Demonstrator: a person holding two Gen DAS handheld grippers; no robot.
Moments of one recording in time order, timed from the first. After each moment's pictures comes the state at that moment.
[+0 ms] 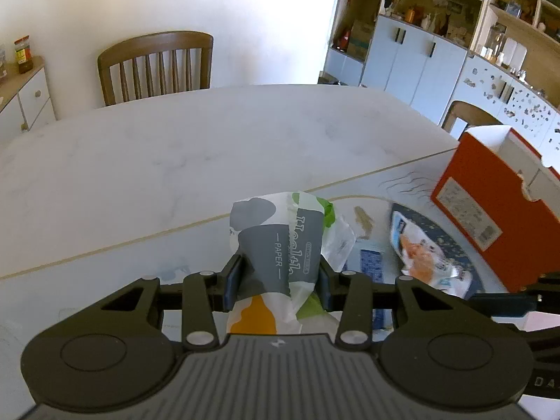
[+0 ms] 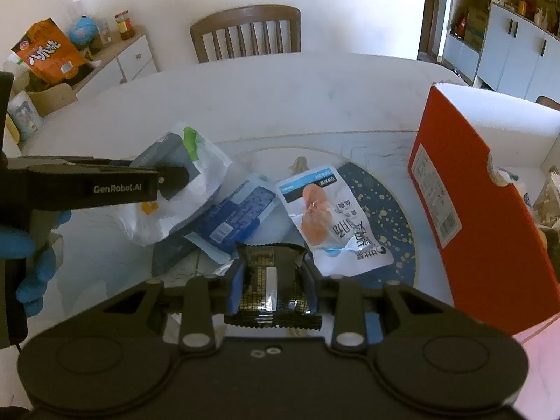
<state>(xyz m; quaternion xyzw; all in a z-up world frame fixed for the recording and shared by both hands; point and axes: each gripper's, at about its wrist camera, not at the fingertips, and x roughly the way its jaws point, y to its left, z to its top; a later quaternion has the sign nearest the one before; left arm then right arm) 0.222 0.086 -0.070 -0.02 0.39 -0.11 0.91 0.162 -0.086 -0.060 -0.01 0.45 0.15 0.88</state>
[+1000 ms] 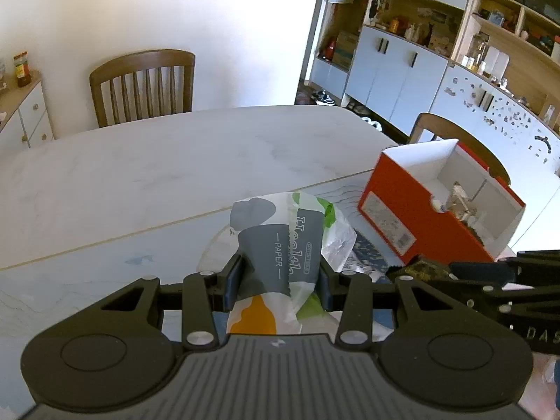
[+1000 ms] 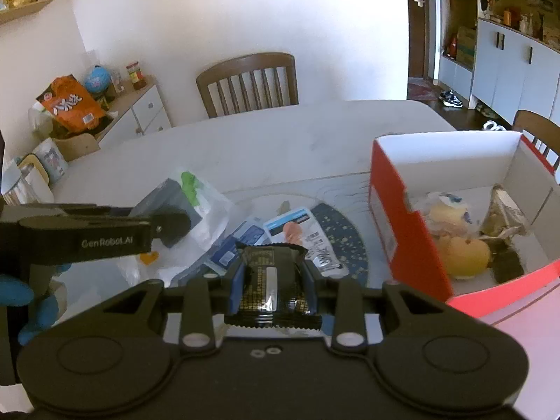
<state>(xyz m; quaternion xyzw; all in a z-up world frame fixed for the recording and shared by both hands) 0.163 0.038 0.004 -0.03 0.38 -0.13 0.92 0.122 -0.142 0.008 0.03 0.40 0.16 0.90</state>
